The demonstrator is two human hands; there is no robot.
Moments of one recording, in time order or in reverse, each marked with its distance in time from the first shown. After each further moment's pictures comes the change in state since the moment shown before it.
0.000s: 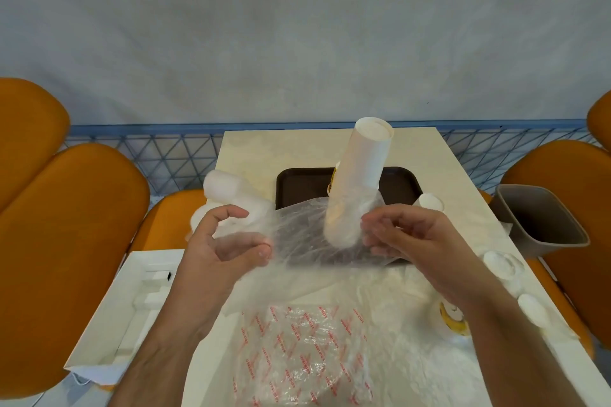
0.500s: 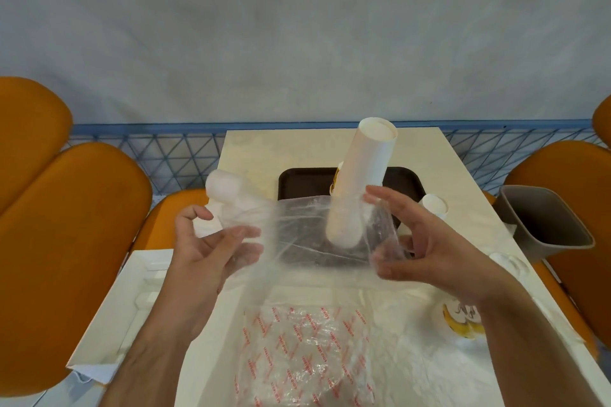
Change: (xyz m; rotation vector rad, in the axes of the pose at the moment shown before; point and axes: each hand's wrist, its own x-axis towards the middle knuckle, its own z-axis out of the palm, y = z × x) left_hand 0.010 -0.008 -0.012 -0.202 0.048 0.042; right_hand 0.000 -0.005 -0.011 -0.127 -0.281 0.025
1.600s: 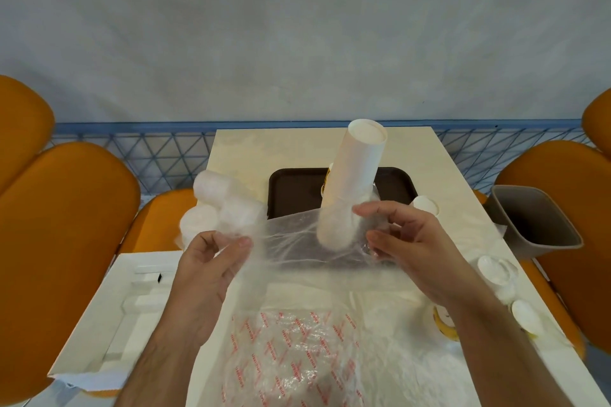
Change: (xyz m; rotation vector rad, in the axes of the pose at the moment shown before) left_hand 0.015 -0.031 0.011 -0.158 0.079 -0.165; right_hand 0.016 0.019 0.002 0.204 0.250 -0.103
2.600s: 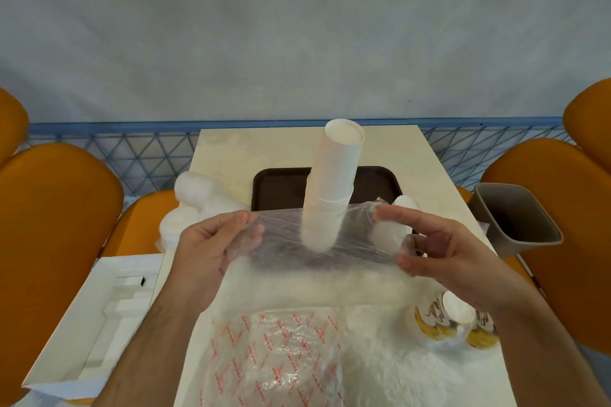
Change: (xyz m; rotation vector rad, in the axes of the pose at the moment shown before) left_hand 0.027 -0.002 0.037 0.023 -0.129 0.050; right_hand -0.024 -0.016 -0.069 -0.139 -0.136 0.118
